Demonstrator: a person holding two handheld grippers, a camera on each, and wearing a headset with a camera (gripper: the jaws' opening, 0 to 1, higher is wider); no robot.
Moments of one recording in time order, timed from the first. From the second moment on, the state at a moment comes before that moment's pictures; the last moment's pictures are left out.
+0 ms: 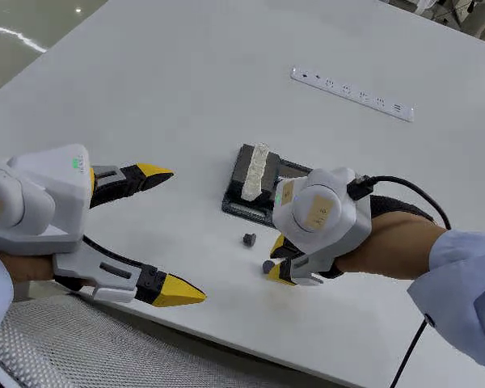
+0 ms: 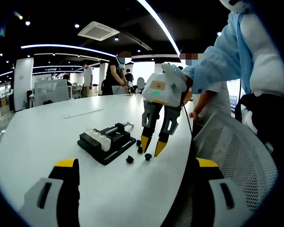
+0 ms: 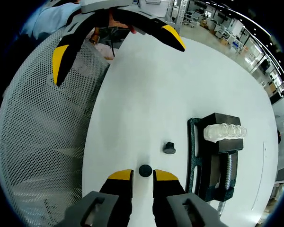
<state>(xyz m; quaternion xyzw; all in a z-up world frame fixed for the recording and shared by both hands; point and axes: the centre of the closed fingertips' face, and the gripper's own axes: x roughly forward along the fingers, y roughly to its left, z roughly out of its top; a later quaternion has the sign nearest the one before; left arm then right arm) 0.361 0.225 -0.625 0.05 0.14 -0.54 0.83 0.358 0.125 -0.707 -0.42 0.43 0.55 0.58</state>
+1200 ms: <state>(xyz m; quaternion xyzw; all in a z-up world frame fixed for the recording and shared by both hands) 0.360 0.217 -0.623 0.05 0.15 -0.55 0.82 0.363 0.122 -0.712 -0.43 0.43 0.54 0.58</state>
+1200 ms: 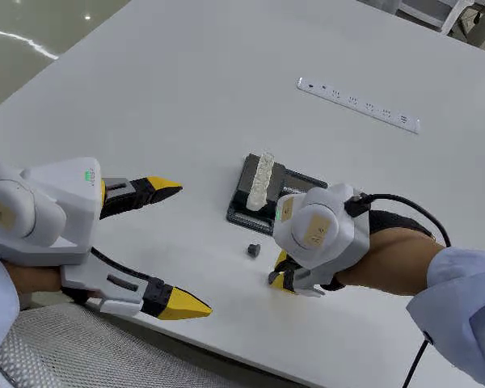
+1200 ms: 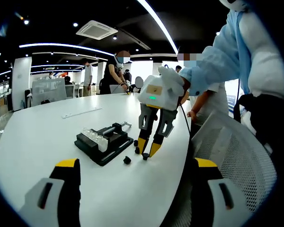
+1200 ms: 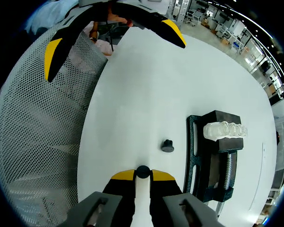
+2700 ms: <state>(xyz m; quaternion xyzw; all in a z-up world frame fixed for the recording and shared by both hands) 0.343 0.122 -0.603 0.09 0.12 -0.65 0.75 0.336 0.094 -0.579 -0.40 0.42 0.52 0.63</state>
